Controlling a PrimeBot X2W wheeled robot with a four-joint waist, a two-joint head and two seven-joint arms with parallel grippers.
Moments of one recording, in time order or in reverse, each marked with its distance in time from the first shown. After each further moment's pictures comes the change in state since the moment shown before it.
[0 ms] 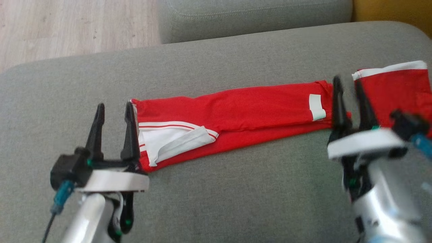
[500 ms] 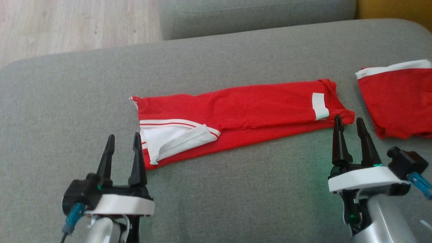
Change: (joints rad) left arm 0.143 -0.188 0.204 0.112 0.187 -0.185 0.000; right arm 0.230 0.078 -0.100 -0.105 -0.129 0.000 0.000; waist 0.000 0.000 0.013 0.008
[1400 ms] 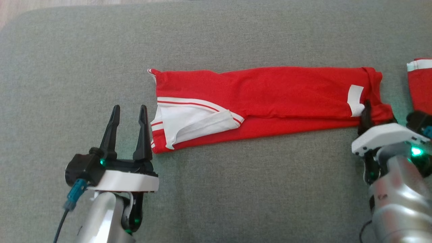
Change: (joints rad) left arm -0.129 -0.030 0.016 0.021 0.051 -0.062 0.000; right arm -0.407 -0.004 -0.415 0.606 -0.327 0.000 0.091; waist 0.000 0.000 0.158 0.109
